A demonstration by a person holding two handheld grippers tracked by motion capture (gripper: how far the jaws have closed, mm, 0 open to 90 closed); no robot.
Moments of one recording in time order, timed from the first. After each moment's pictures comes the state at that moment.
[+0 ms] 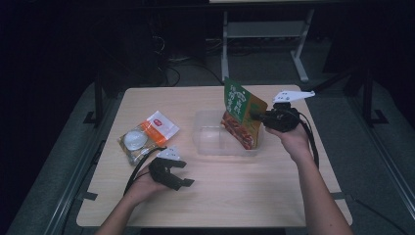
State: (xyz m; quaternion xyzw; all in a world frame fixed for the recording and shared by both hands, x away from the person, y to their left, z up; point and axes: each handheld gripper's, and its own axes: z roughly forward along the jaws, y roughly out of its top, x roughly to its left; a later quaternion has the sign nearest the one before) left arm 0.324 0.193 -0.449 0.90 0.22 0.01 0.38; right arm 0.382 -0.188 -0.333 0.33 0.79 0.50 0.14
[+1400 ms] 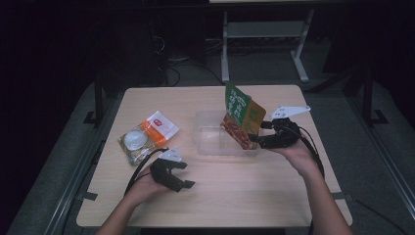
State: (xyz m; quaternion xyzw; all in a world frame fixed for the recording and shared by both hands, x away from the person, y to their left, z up) left arm 0.322 0.188 -0.452 0.90 0.22 0.00 0.38; right arm 0.355 -0.189 -0.358 0.35 0.81 0.44 0.15
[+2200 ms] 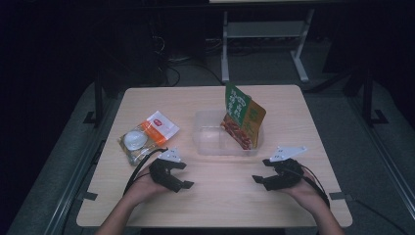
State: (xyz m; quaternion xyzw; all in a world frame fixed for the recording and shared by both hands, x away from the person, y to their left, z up) left arm 0.322 0.192 -0.452 0.90 0.22 0.00 0.37; right arm 0.285 -0.194 -0.429 0.32 0.86 0.38 0.10
